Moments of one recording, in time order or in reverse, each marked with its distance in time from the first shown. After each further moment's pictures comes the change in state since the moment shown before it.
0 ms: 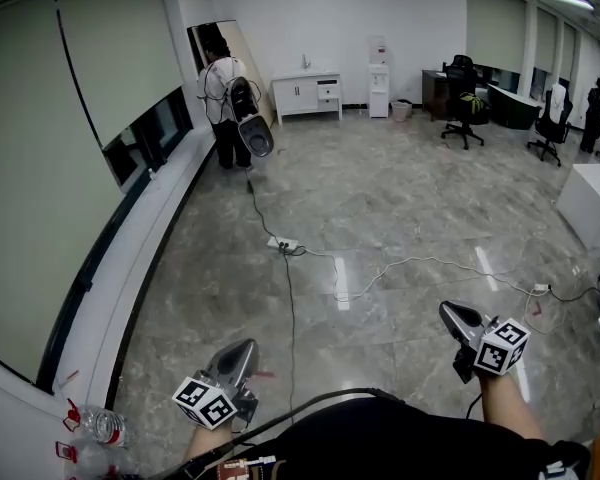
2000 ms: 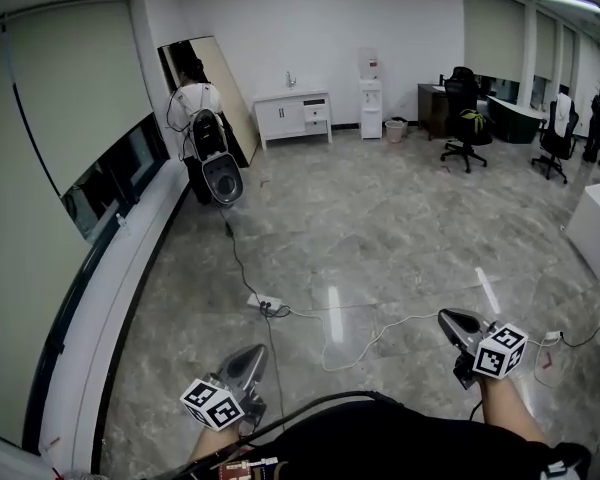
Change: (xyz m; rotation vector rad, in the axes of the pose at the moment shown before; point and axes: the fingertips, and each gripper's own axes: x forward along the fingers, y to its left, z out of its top) left arm 0.444 0.191 0.031 -0.028 0.022 -0.085; right arm 0.272 -0.365 0.094 -0.009 0.021 -0.035
